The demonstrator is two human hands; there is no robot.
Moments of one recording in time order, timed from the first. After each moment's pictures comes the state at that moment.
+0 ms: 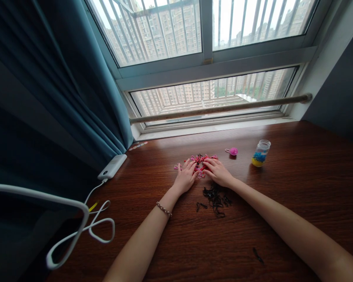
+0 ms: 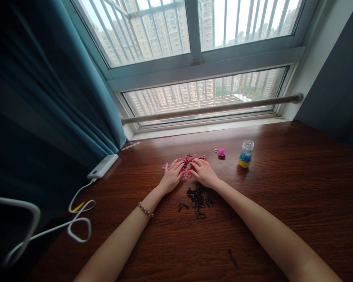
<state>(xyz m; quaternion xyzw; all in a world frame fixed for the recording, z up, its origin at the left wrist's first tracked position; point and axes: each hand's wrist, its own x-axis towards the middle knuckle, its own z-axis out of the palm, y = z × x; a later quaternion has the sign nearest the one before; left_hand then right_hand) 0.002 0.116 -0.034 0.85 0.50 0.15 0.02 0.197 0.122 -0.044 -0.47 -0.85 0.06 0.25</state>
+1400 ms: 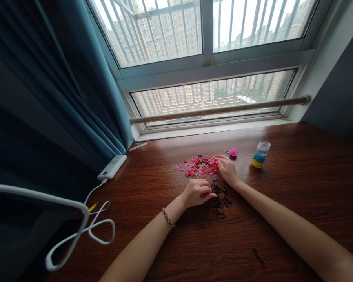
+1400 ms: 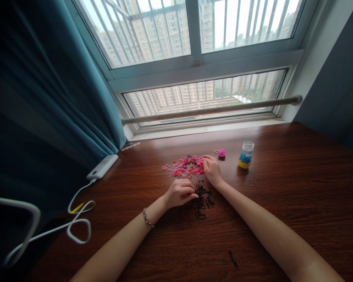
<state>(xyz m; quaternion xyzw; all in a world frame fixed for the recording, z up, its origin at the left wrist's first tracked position) 0.027 0.072 -0.022 0.93 0.20 0.29 0.07 0.212 0.126 -0.042 -0.52 -0.68 0.13 0.50</state>
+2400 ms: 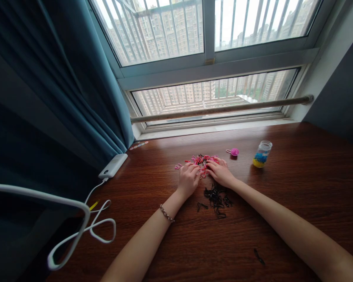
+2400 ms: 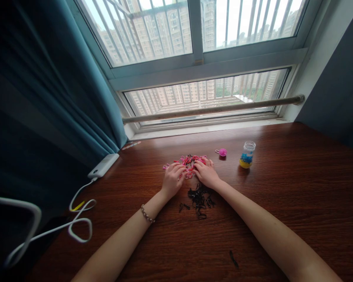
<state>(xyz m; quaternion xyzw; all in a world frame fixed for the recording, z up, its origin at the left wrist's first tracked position) 0.013 0.095 -0.026 0.83 0.45 0.32 -0.02 0.198 0.120 -0.050 -0.52 -0.82 0.04 0.24</state>
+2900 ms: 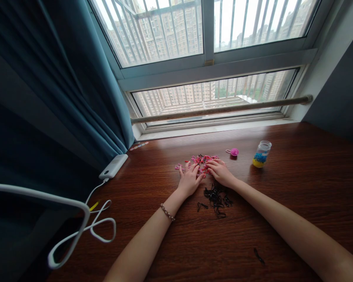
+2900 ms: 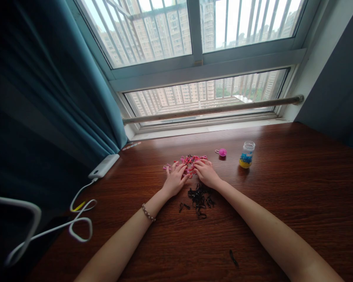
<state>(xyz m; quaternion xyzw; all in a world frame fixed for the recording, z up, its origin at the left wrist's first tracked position) 0.015 0.101 -0.036 0.82 0.53 0.21 0.02 0.202 0.124 -0.052 -0.46 -0.83 0.07 0.31</state>
